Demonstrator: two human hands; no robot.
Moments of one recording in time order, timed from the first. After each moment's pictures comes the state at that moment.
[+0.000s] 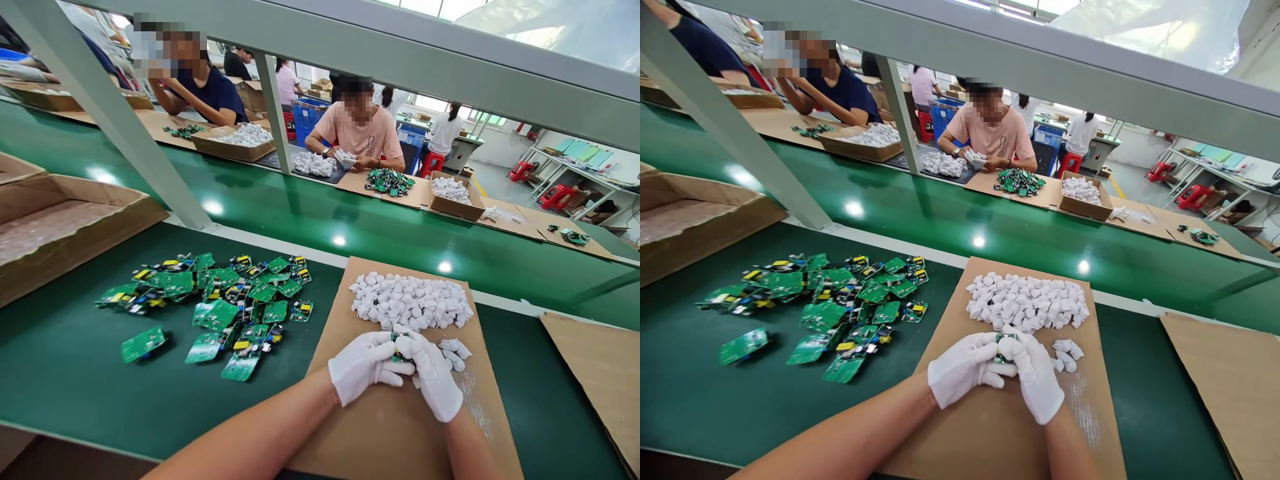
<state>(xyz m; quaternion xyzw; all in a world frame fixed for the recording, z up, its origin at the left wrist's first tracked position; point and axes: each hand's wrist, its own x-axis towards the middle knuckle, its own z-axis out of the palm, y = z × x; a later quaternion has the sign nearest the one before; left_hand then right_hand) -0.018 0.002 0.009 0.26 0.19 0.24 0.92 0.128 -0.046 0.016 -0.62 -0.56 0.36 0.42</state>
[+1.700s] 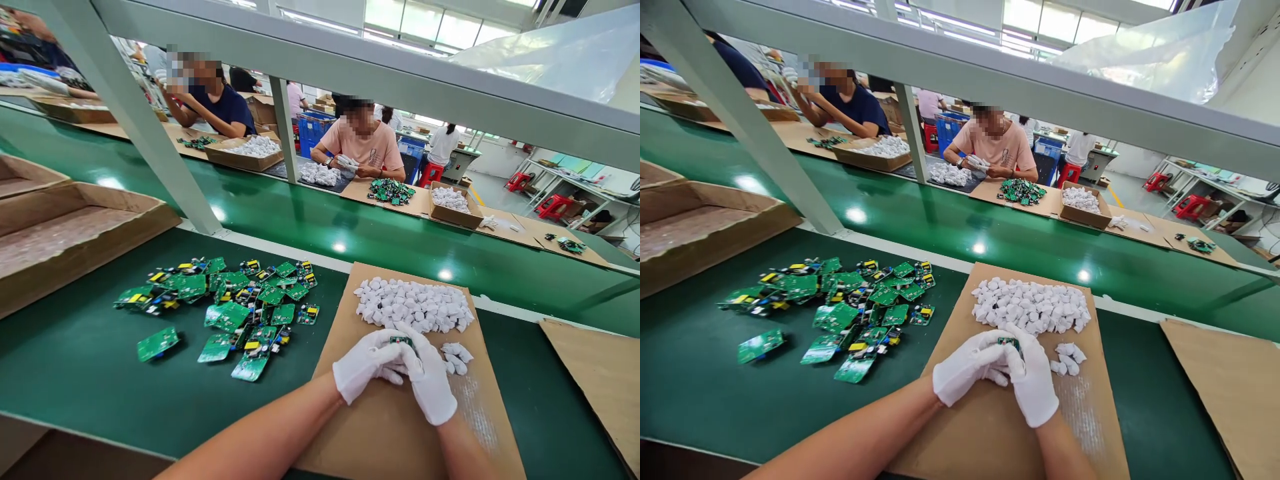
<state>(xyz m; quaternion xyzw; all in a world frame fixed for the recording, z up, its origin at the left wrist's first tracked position) -0.018 0.004 0.009 0.40 0.24 0.25 0.85 0.119 -0.044 0.005 -0.63 -0.61 0.24 0.41</state>
